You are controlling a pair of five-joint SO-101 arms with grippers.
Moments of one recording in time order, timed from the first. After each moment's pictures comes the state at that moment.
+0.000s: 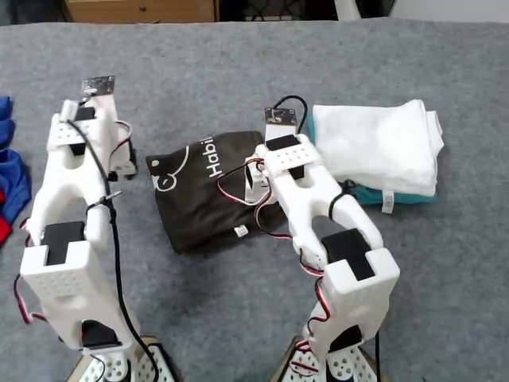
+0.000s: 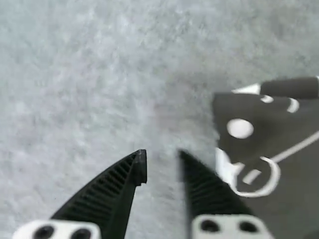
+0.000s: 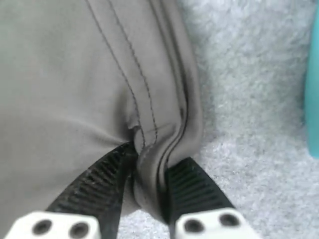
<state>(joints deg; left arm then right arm) -11.5 17.6 1.1 71.0 2.2 -18.4 18.9 17.5 63.1 -22.0</state>
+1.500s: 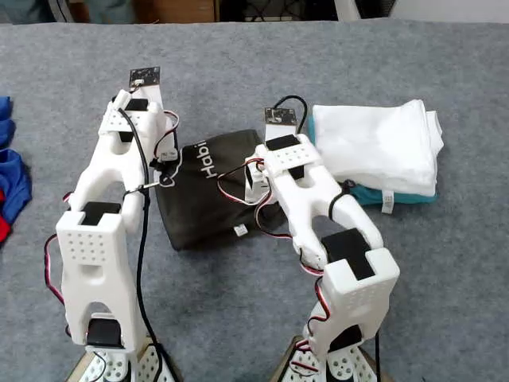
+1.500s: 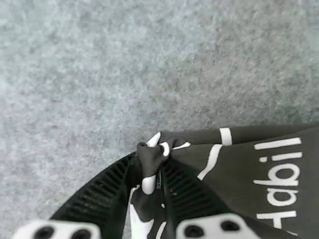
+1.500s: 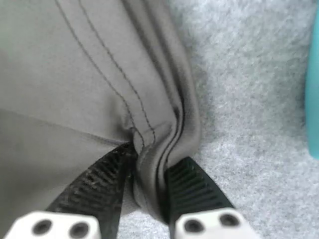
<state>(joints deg) -2.7 37.3 -16.7 66.7 9.1 -18.4 18.2 17.6 63.1 -21.5</state>
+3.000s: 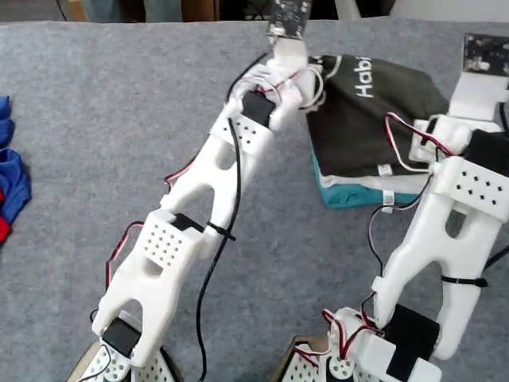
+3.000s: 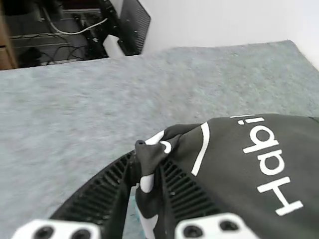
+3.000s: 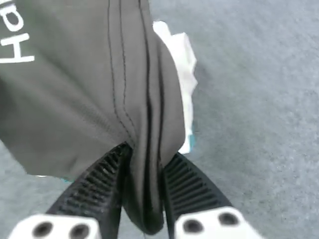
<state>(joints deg) 27.3 51.0 -63.3 45.6 15.4 27.1 -15.2 4.4 73.8 13.9</state>
